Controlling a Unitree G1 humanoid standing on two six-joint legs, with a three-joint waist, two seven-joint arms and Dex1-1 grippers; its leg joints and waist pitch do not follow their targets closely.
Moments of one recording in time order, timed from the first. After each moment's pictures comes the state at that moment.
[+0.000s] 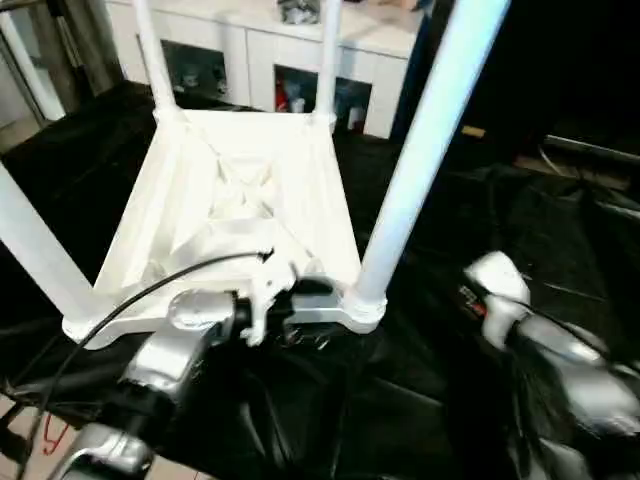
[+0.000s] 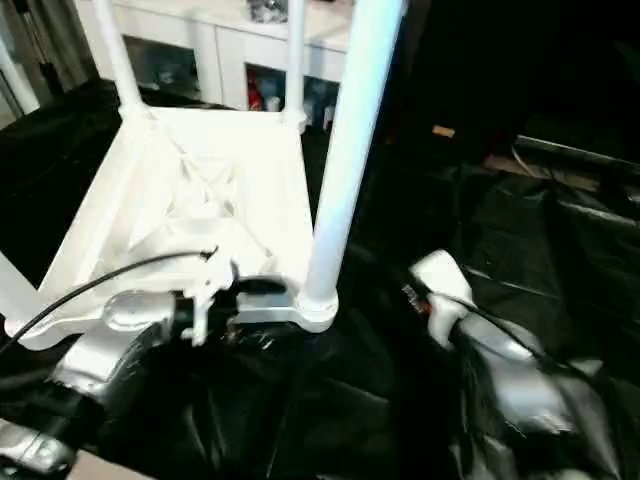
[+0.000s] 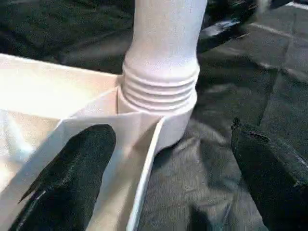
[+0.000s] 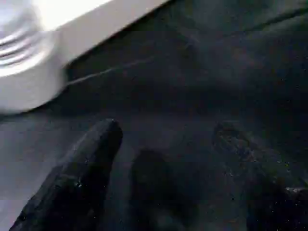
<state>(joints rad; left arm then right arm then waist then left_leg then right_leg) -0.39 0.36 -0.28 0.41 -0.20 0.07 -1.08 -0.14 -0.48 0.01 0.23 0.15 0.17 0.77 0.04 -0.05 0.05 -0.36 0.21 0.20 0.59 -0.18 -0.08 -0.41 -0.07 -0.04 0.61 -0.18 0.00</state>
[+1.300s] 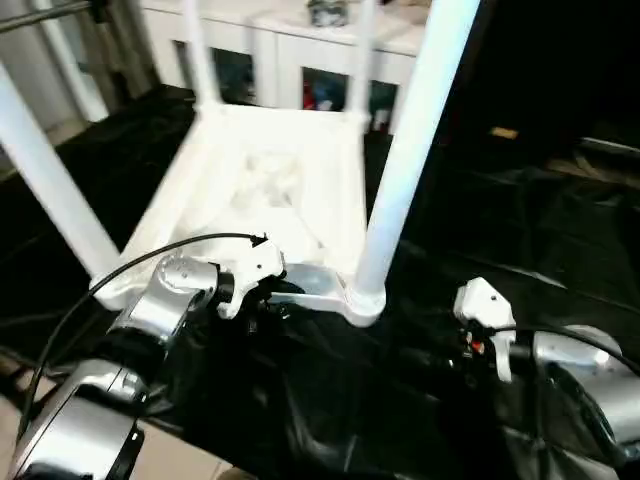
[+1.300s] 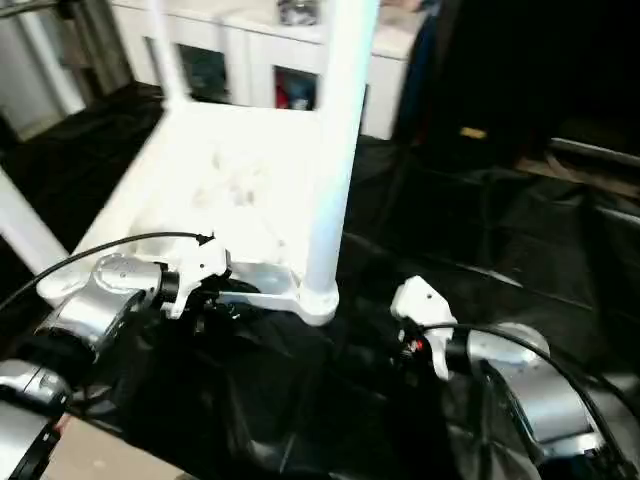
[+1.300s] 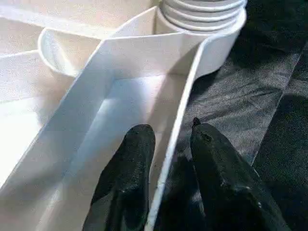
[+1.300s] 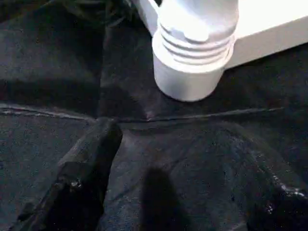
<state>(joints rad) -0.67 0.40 -0.32 0.83 -0.02 -0.09 -1.20 -0.08 -0.60 0.15 0.00 0.20 0.30 1.00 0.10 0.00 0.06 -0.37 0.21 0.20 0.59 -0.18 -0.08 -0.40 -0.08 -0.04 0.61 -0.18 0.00</state>
